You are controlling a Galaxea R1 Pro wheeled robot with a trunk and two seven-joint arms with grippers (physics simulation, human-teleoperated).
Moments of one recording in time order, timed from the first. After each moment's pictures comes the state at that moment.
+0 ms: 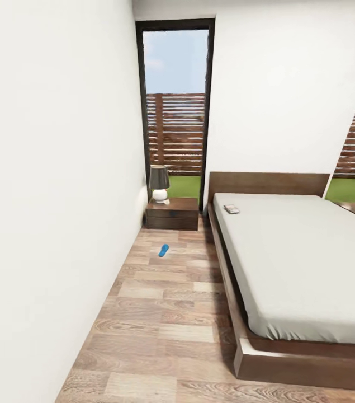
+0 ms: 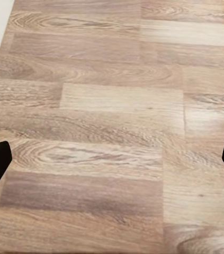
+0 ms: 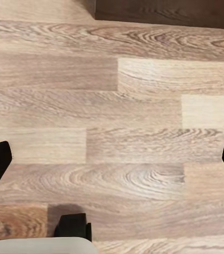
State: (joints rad) left arm -0.02 -0.01 0.00 -0.62 0.00 -0.18 0.00; right arm -0.01 -0.10 -0.06 -0.44 -0.01 -0.16 0.00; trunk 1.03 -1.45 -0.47
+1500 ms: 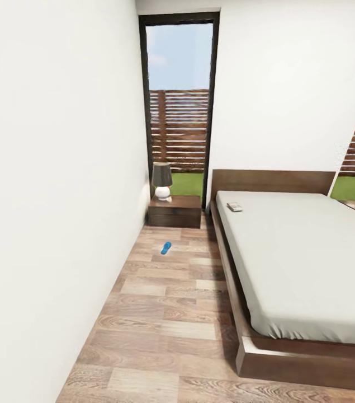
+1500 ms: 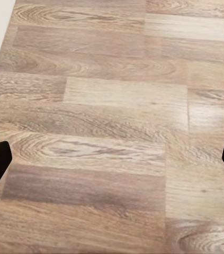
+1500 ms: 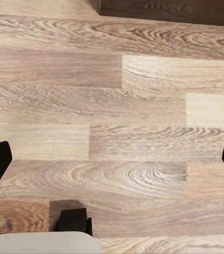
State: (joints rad) left arm -0.02 -0.01 0.00 -0.62 0.00 -0.18 0.00; right arm -0.01 -0.10 -0.06 -0.44 -0.01 -0.16 0.00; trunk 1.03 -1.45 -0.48
